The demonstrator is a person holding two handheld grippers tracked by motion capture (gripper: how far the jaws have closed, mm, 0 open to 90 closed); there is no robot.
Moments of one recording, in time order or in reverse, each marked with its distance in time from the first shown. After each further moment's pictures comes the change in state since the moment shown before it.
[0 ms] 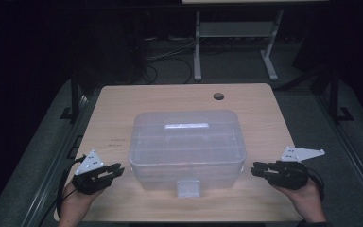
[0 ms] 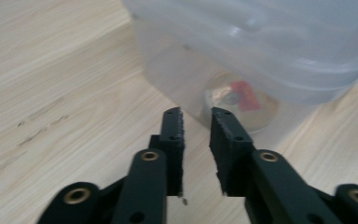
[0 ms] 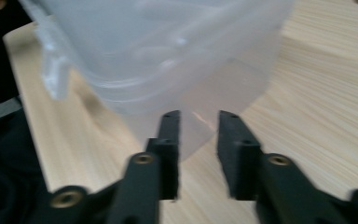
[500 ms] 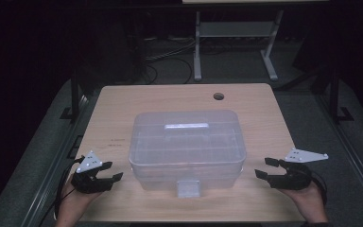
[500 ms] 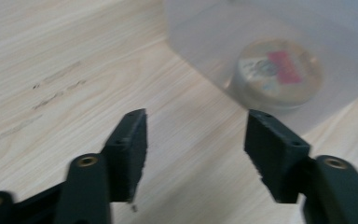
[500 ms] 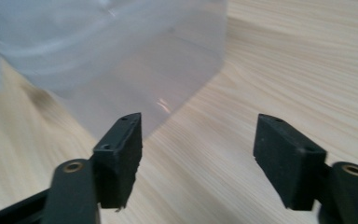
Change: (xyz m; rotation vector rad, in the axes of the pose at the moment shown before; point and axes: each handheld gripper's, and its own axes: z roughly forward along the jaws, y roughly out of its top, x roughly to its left) left arm 0.016 -0.019 0.013 0.093 0.060 -0.032; right arm -0.016 -0.022 0.000 -0.001 -0.128 0.037
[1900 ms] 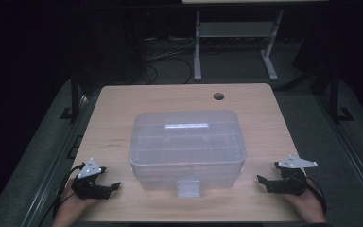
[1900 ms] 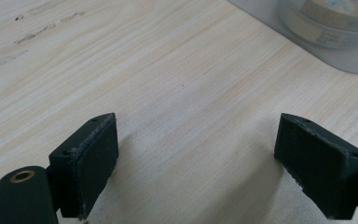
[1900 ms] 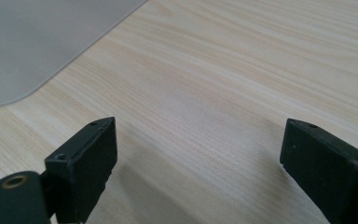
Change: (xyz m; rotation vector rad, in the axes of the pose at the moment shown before) left arm 0.020 -0.043 0.022 0.015 -0.037 -0.002; right arm -0.013 -0.038 0.027 0.106 -0.217 0.025
